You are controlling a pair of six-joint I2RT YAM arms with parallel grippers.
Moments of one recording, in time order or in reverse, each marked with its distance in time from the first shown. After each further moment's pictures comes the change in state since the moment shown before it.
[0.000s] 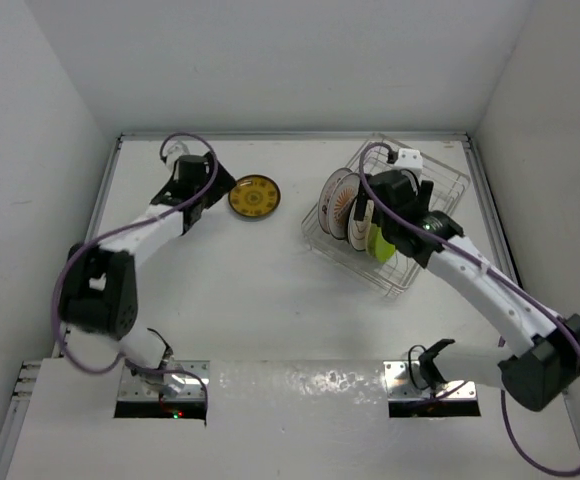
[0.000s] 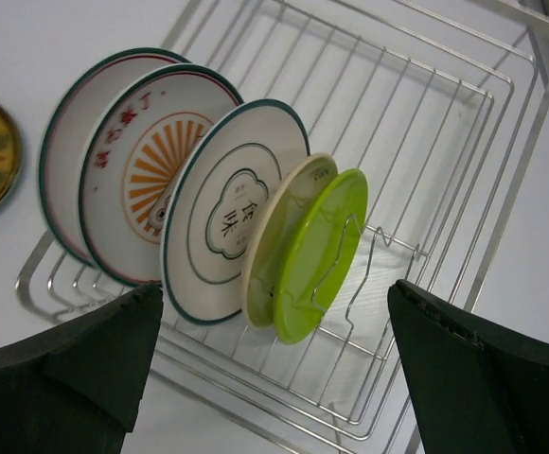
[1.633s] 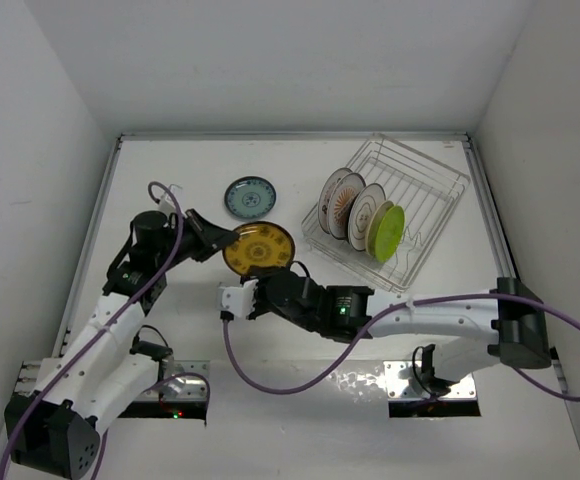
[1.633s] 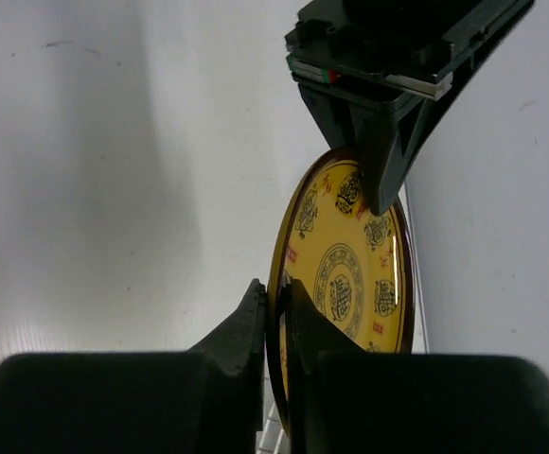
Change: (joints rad) left arm -0.011 -0.880 -0.489 -0.131 0.628 -0.106; right arm 0.764 0.253 -0.039 0.510 -0.254 -1.105
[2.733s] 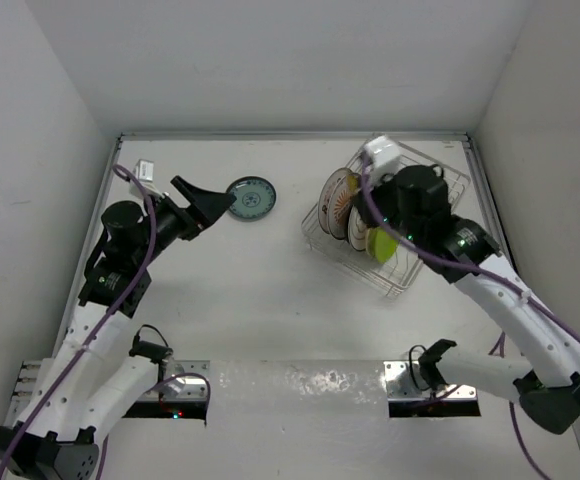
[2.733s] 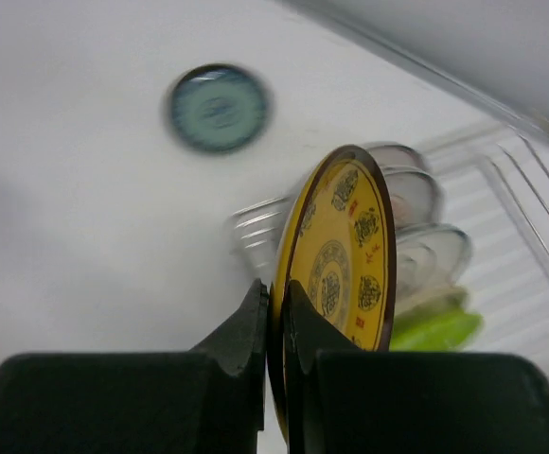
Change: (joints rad) left arm -0.002 -0.078 0.203 -0.063 -0.163 0.034; right arm -0.820 -0.347 0.160 -0.445 -0.234 0.786
